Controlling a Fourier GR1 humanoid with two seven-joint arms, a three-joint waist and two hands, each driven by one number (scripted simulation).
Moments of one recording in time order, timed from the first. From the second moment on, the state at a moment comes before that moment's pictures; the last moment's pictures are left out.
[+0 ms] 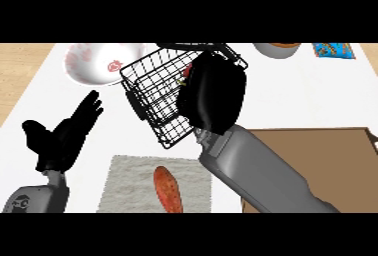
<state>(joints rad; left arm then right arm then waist) -0.13 0.22 0.02 -1.54 0.11 -0.06 0.22 -0.87 -0.01 0.52 -1.43 1.16 -0.09 1.20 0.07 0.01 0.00</state>
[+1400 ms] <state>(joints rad) -0.13 0.21 0.03 -1.53 0.11 -0.08 0.22 -1.11 -0.01 0.38 -0.94 1.13 -0.61 1.09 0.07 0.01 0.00</state>
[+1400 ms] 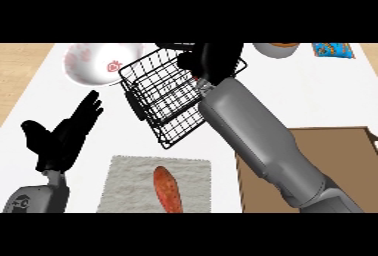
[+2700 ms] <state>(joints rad) -0.04 0.24 0.11 -1.57 0.13 -0.07 0.22 -0.60 0.00 0.15 -1.81 1.41 -0.82 1.17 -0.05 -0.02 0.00</state>
